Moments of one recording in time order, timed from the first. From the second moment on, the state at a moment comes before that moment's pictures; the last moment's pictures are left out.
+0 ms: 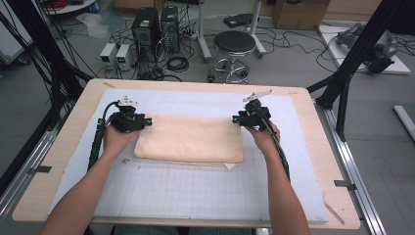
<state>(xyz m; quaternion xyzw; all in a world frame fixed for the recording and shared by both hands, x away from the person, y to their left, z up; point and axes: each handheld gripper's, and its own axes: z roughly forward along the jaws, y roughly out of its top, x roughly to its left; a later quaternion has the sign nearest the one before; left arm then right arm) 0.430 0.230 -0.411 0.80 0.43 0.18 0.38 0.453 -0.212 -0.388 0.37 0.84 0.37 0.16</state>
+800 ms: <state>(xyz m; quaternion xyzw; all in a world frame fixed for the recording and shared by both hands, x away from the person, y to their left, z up) 0.368 0.244 -0.433 0.81 0.42 0.13 0.40 0.430 -0.203 -0.406 0.35 0.85 0.36 0.16</state>
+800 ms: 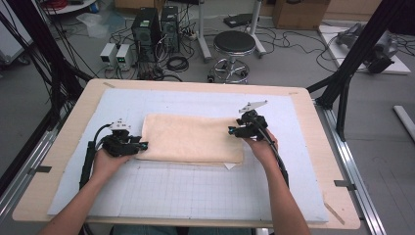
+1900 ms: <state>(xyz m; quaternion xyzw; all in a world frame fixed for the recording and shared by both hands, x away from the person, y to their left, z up) 0.343 0.248 -0.430 0.80 0.40 0.13 0.44 0.421 -0.198 -0.407 0.34 0.85 0.37 0.15</state>
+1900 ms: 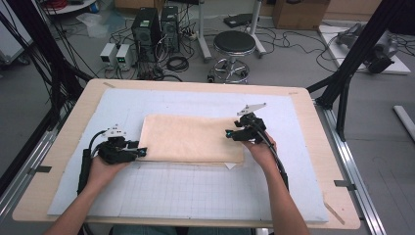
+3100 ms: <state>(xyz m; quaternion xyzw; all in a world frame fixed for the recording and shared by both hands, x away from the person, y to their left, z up) 0.335 0.249 -0.416 0.79 0.39 0.15 0.44 0.385 -0.208 -0.391 0.35 0.82 0.43 0.16</state>
